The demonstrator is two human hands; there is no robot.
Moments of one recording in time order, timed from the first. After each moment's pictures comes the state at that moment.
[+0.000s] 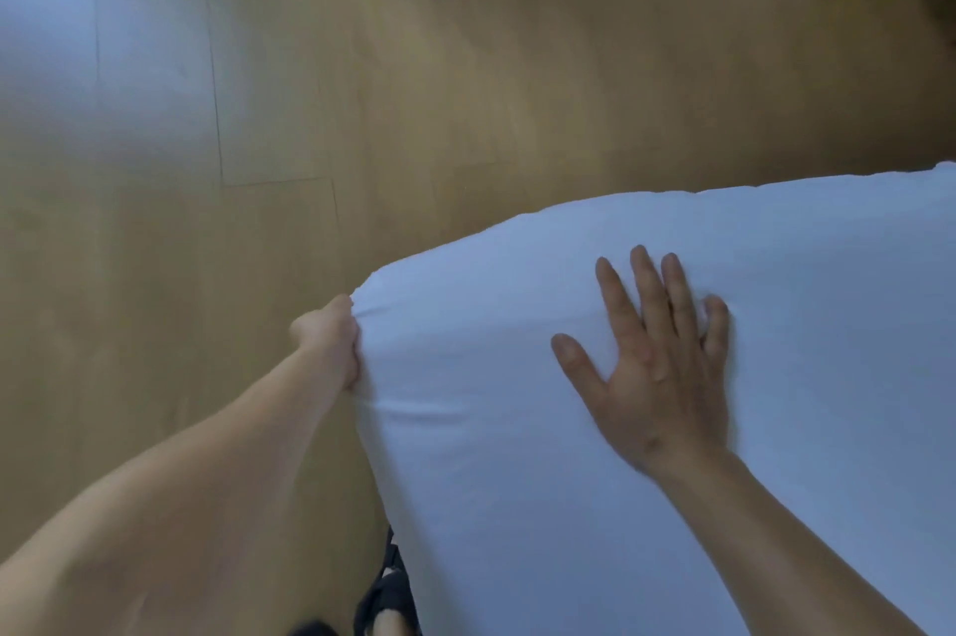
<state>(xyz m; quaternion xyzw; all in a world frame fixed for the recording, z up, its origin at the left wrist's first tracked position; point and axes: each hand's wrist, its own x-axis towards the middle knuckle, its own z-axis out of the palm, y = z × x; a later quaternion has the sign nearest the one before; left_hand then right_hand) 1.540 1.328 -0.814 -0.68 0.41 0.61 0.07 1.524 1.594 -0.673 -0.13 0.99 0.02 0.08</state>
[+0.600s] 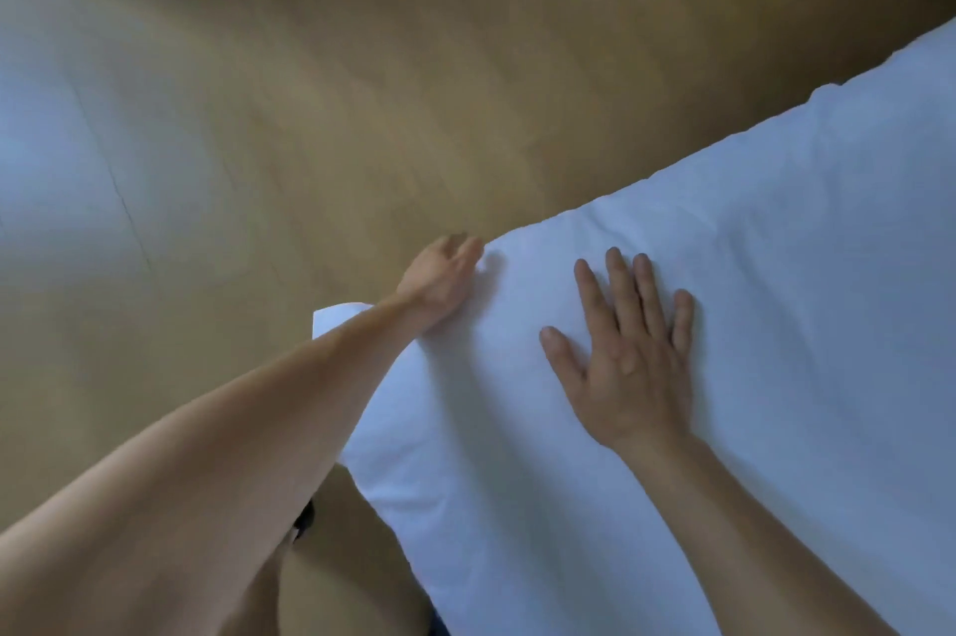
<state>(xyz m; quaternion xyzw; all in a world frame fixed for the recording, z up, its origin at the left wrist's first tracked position) 1.389 1.427 -0.704 -0.13 0.81 0.47 0.31 1.492 1.616 -0.663 0.00 1.00 -0.03 0.03</state>
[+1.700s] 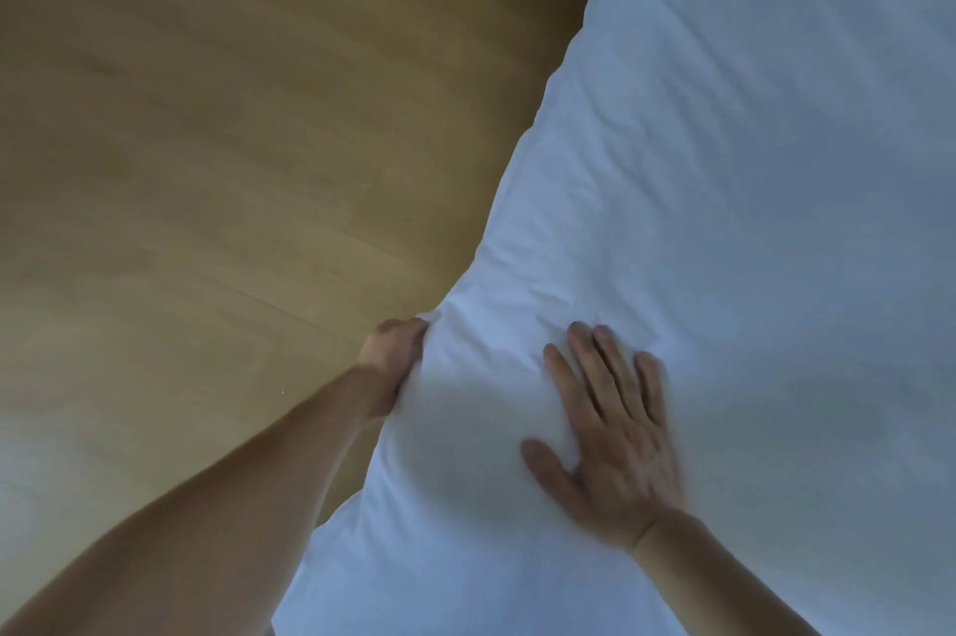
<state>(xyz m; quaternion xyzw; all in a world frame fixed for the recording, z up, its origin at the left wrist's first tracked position) 1.252 1.530 -0.763 -0.12 0.73 0.43 0.52 1.472 1.635 -0.672 0.20 0.98 -0.03 0.00</state>
